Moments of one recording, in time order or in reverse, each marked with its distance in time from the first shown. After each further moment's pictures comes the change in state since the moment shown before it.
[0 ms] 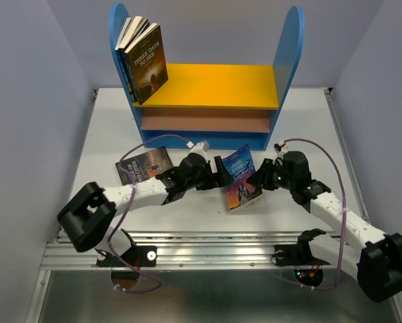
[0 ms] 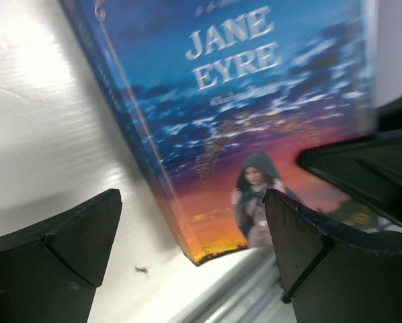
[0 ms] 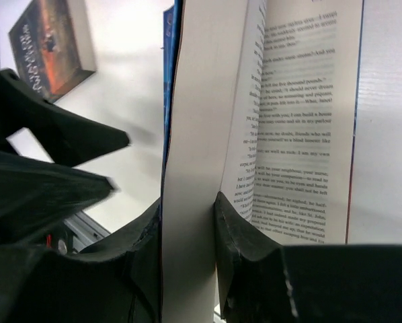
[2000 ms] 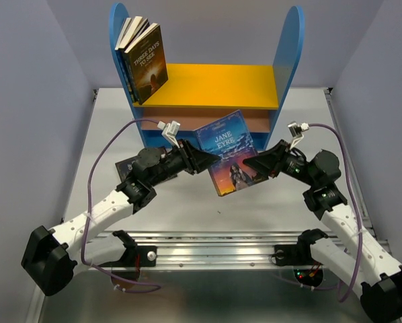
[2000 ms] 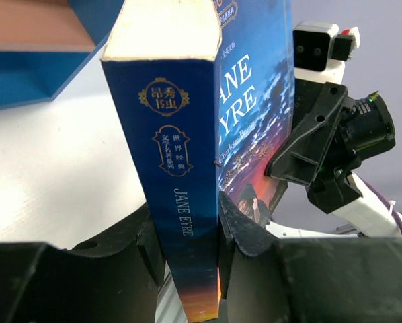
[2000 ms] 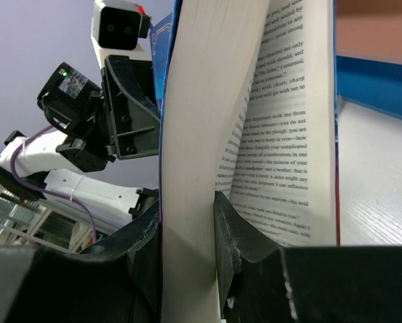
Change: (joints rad) left arm 0.149 -0.532 -0.085 0.222 0.272 0.028; right arm -0.011 -0.267 0.079 0.448 -0.391 0.243
